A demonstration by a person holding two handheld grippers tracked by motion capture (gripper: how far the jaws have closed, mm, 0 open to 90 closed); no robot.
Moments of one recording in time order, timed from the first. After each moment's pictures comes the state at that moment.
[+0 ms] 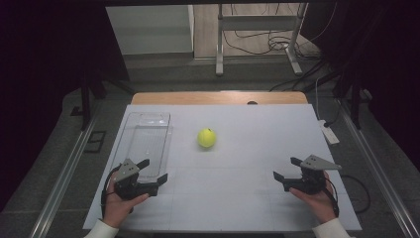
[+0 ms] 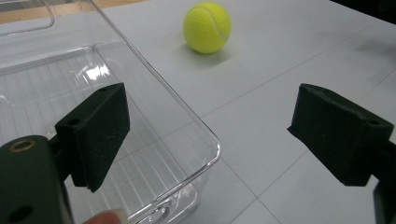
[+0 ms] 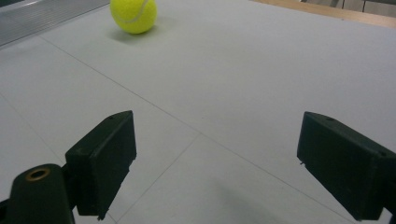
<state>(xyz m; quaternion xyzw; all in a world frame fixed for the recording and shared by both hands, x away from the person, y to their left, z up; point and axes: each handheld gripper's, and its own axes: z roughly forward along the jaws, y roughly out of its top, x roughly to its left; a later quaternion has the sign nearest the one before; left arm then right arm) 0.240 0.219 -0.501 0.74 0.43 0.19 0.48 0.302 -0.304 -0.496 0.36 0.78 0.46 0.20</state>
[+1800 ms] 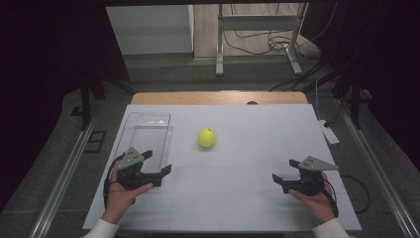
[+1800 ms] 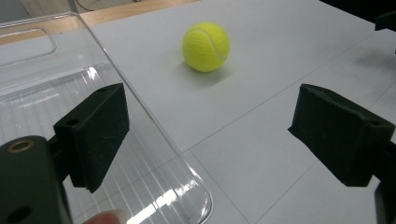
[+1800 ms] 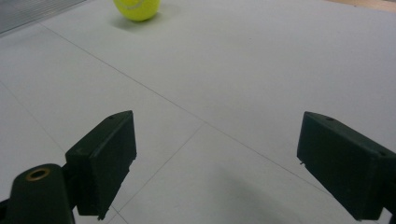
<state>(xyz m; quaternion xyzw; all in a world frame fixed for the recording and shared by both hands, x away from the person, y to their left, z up) 0.258 0.207 -0.470 0.75 0.42 0.19 0.47 0.303 -0.303 -0.503 0.36 0.79 0.45 0.19</state>
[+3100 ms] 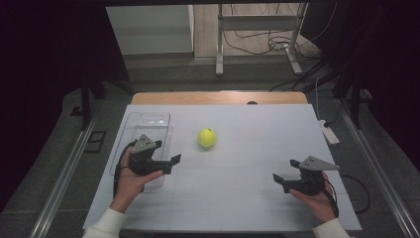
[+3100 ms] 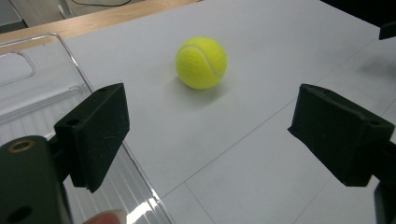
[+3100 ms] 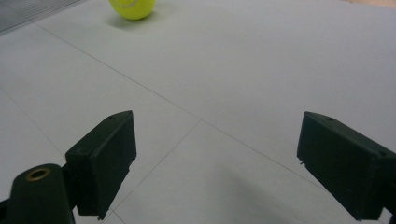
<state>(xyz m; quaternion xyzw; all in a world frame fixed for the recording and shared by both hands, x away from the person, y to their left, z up) 0.292 0.185 -0.455 0.76 0.42 0.18 0.46 0.303 -0.306 -0.504 0.37 0.79 0.45 0.19</state>
